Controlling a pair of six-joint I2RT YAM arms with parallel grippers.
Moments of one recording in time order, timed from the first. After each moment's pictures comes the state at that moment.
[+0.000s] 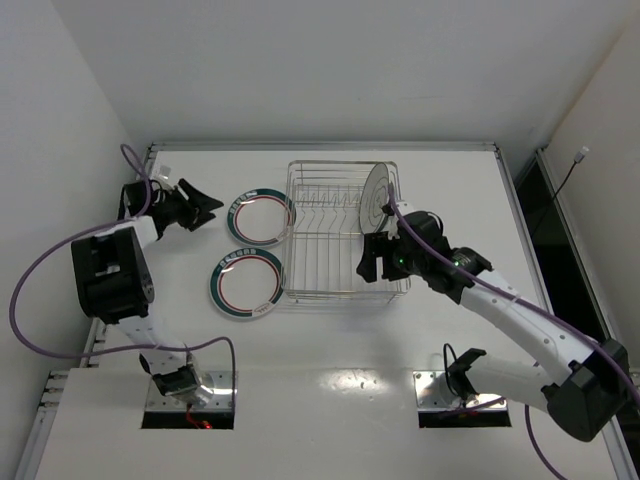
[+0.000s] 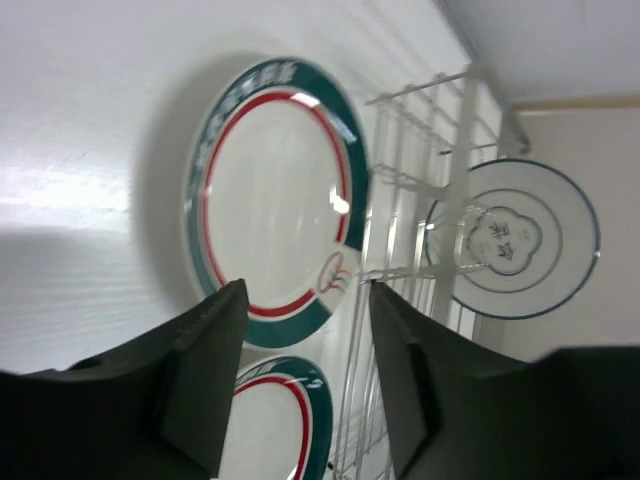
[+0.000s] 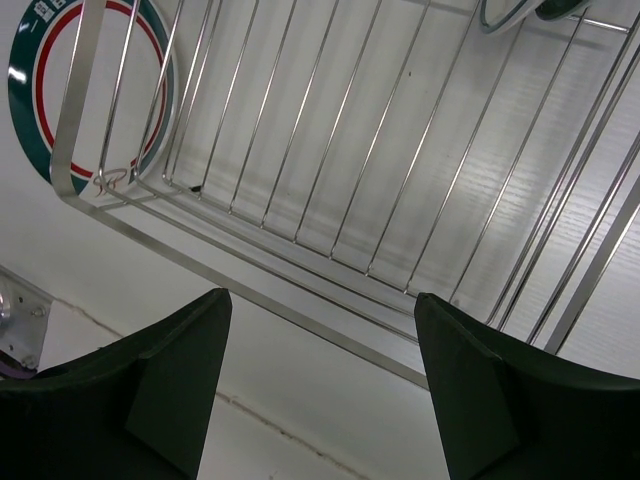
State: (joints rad) left arm 0.31 1.75 1.00 0.16 0.80 -0.68; right arm 0.60 1.09 0.83 -0.47 -0.04 0.39
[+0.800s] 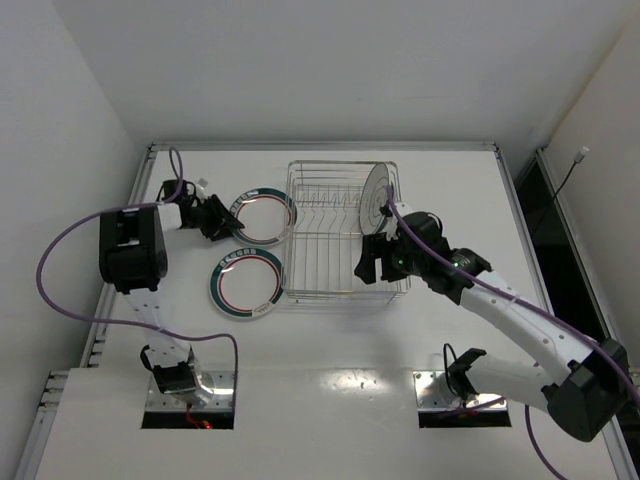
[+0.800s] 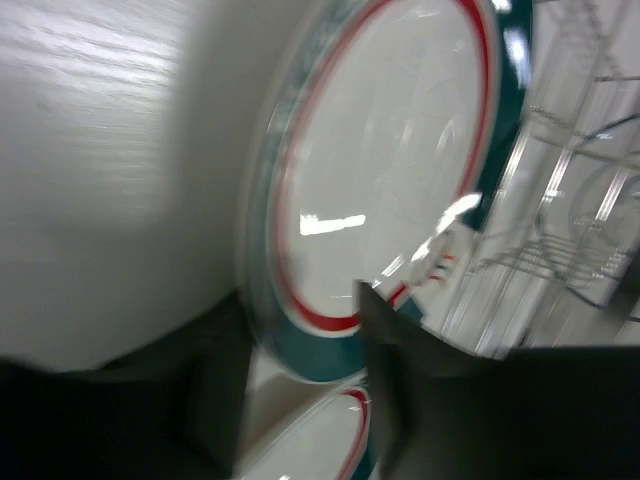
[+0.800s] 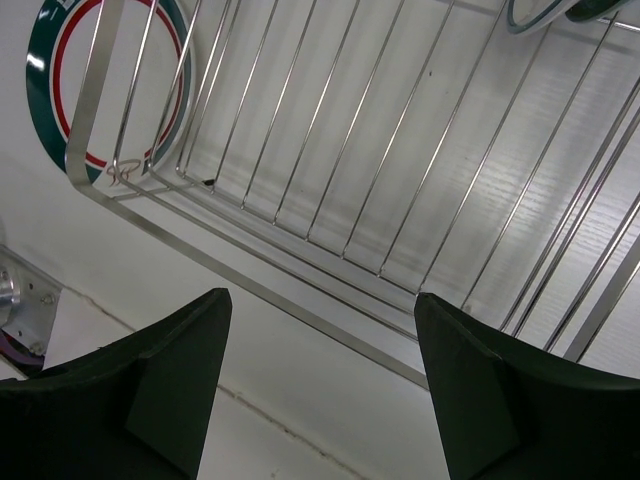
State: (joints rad) left arm 0.17 2.01 1.18 -0.16 0.67 -0.50; right arm 0.60 1.09 0.81 -0.44 -0.07 0.38
